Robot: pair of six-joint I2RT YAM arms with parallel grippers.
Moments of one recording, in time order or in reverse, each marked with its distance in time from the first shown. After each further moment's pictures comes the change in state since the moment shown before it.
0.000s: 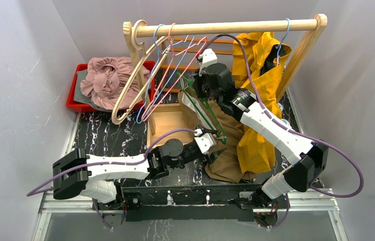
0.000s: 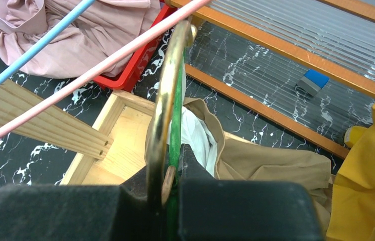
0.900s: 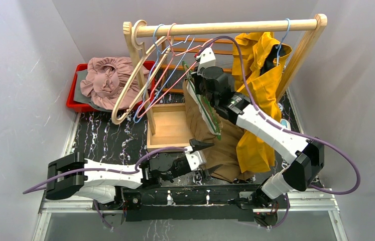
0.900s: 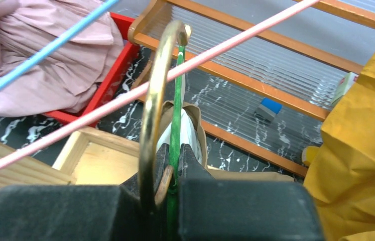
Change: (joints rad) left arm -0.089 -0.035 -0.179 0.207 0.031 0.031; right arm 0.037 0.014 -0.092 0.230 0.220 -0.129
